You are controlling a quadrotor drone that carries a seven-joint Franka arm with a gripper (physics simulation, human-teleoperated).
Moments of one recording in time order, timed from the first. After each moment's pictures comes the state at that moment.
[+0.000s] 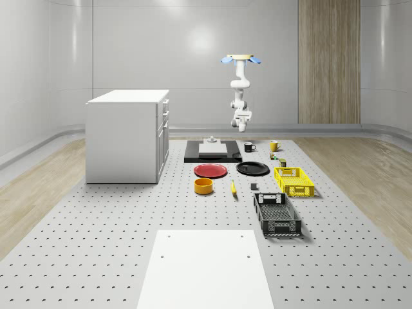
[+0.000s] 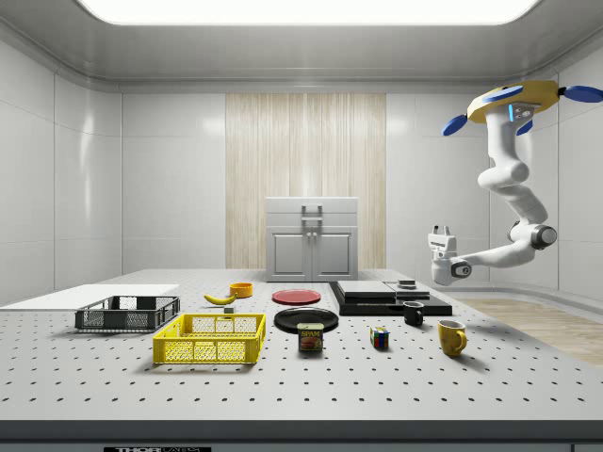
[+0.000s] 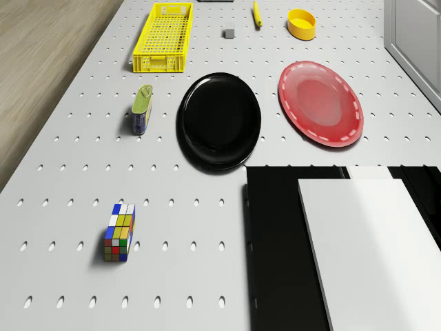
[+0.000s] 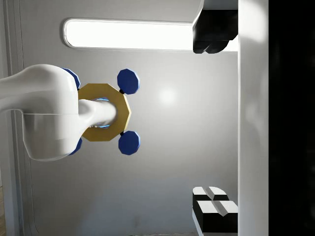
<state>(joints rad) -0.02 -0.72 0.04 -2.06 -0.04 1.39 0.79</state>
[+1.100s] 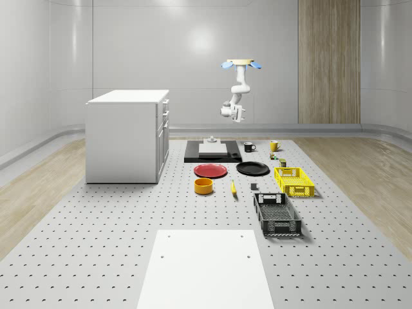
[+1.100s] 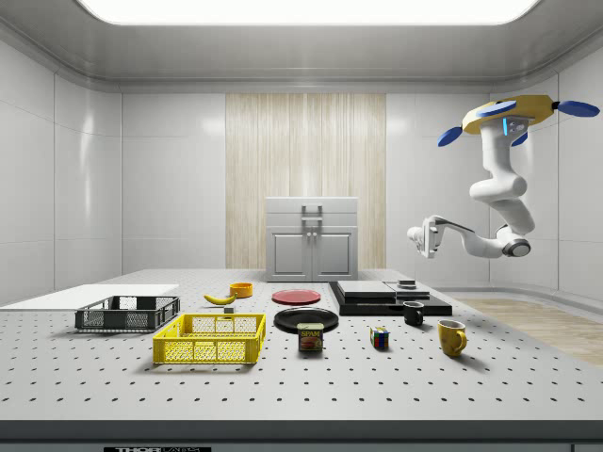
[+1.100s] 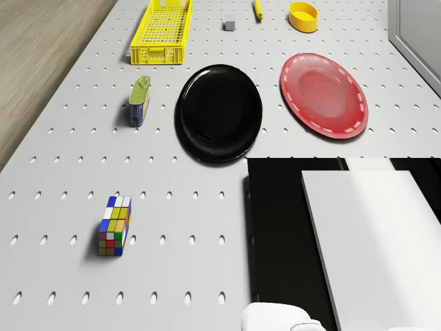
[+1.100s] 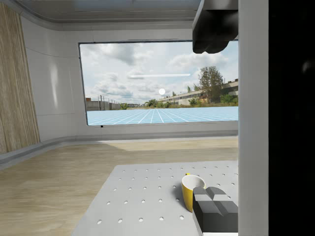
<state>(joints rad) -0.35 -0.84 0.82 -2.56 -1.28 1.42 1.07</state>
